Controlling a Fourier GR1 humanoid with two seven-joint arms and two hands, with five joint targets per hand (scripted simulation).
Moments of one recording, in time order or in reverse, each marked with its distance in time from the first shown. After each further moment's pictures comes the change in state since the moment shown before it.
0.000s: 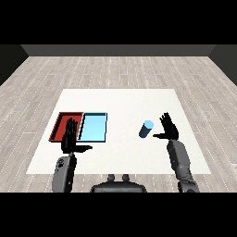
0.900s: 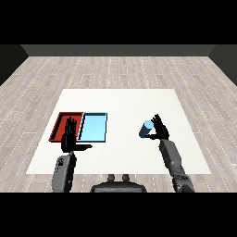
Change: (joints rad) left arm -0.018 0.008 0.011 0.025 -0.008 0.012 -0.015; right arm -0.072 0.065 0.046 0.165 0.033 -0.020 -0.075
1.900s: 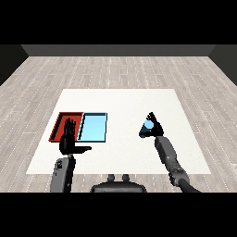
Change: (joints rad) left arm 0.045 0.000 -0.019 -0.073 0.002 0.010 0.026; right arm -0.111 0.028 0.015 0.140 0.023 -0.023 -0.044
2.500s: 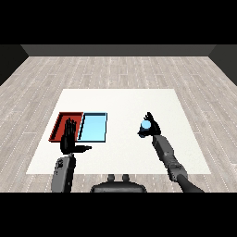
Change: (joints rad) left arm -0.017 -0.002 0.008 0.040 -0.001 -0.003 -0.031; right arm -0.081 0.009 -0.010 0.150 0.028 -0.011 -0.068
